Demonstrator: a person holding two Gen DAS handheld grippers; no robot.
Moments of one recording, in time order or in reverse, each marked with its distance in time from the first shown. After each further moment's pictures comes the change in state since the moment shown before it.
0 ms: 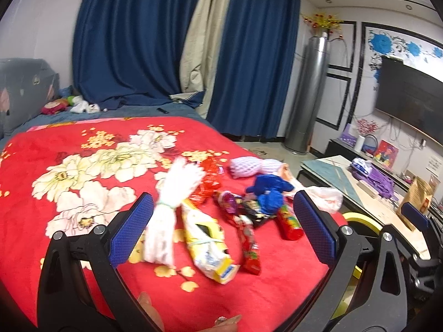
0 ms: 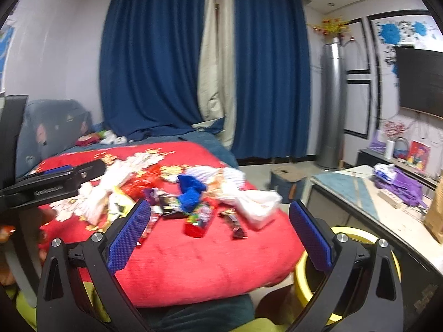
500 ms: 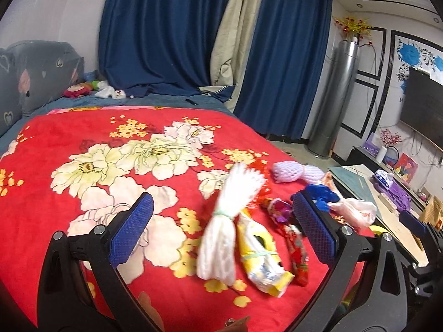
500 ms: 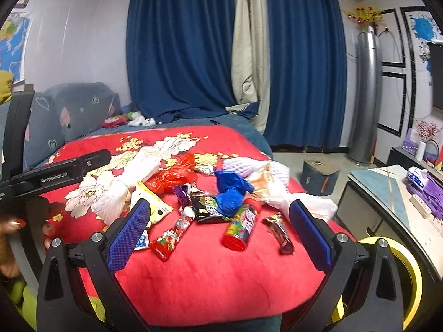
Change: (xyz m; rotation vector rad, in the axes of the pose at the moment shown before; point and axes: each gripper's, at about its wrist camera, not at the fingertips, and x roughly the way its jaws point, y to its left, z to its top) left arm 0.017 0.055 0.008 -0.086 0.037 0.106; right arm 0.060 0.027 0.016 -0.053 0.103 0.152
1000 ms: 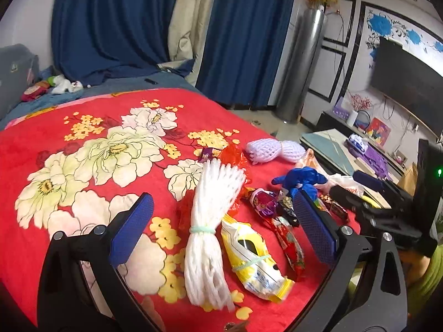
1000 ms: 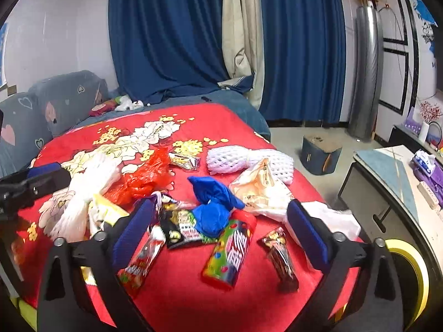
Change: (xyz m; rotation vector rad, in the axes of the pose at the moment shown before) left arm 0.046 -0.008 0.022 0.129 0.169 -0.193; right arm 0.086 -0.031 0.024 0.060 0.141 -0.013
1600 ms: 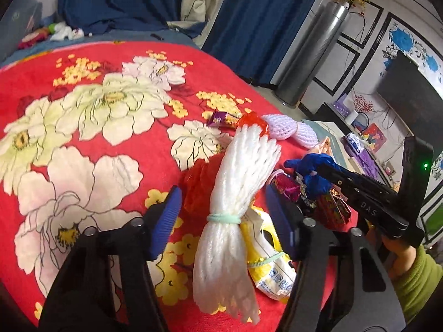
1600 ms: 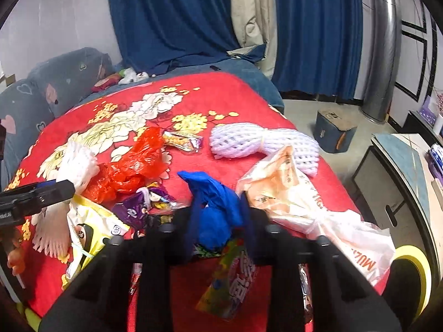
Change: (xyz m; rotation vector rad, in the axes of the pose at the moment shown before) left arm 0.036 0.037 -0.013 -0.185 0.176 -0.075; right arm 0.059 -0.002 0.010 -0.024 0.164 0.061
